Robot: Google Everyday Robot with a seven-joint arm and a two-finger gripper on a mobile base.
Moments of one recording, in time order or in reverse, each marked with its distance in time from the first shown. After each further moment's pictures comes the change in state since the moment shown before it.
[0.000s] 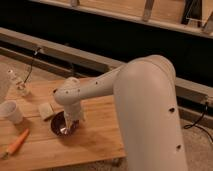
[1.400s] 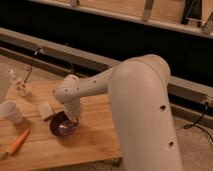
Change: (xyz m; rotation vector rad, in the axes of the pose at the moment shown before) arm -0.025 -0.003 -0.004 0.006 -0.051 0.037
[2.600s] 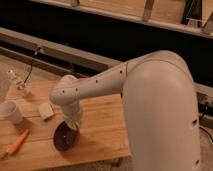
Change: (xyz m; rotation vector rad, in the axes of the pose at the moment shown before) arm 0.071 0.003 -0.038 0.027 0.088 -0.100
